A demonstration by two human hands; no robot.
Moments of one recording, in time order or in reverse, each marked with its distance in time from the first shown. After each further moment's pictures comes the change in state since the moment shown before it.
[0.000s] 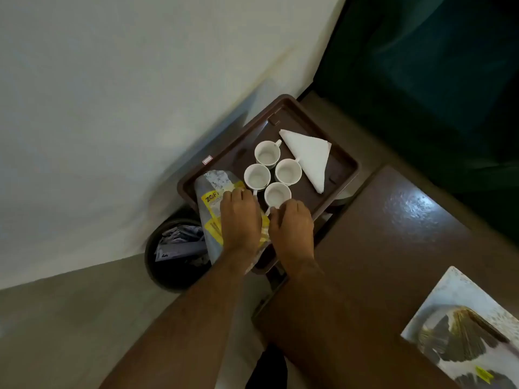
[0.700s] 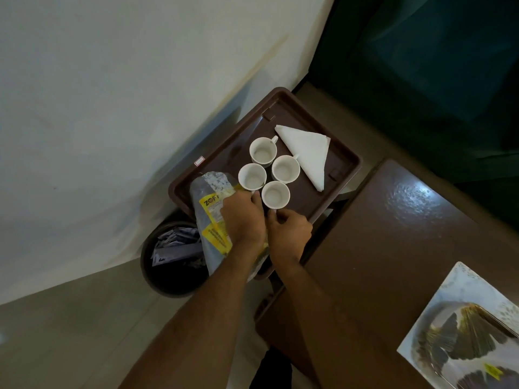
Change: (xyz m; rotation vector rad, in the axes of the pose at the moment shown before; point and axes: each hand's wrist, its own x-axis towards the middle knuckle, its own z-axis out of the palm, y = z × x) left_hand 0.022 0.017 0.006 -0.331 -0.133 -0.383; right_hand 0.007 -0.010 0.027 0.367 0.130 0.415
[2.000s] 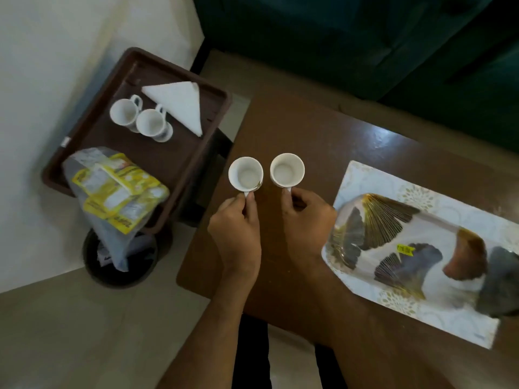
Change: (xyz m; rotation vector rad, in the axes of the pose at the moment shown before) left_hand -0.267 0.088 0.055 -0.164 -0.044 0.322; right_hand -0.027 0.169 -0.239 0.131 0.369 -0.124
